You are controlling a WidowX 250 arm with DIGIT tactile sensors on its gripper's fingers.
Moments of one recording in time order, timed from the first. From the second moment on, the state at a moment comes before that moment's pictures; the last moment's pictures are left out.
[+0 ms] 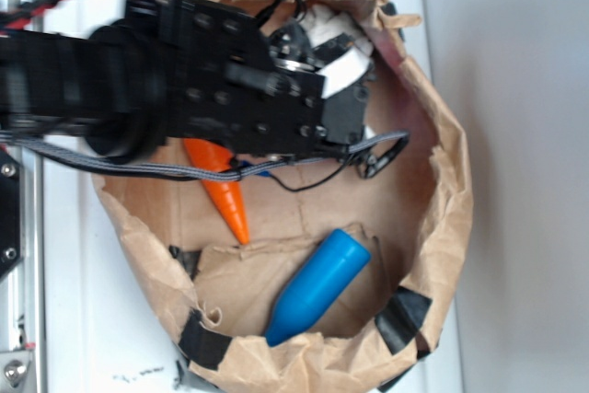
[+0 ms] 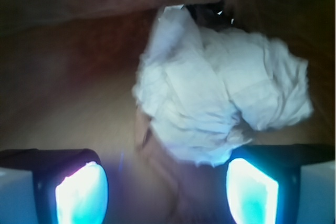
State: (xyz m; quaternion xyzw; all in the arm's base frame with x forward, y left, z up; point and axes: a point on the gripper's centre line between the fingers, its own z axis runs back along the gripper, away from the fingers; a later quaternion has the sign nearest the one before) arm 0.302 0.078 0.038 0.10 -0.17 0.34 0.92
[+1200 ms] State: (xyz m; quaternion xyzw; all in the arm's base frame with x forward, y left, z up) arm 0.283 0.059 0.049 0.09 -0.15 0.31 0.93
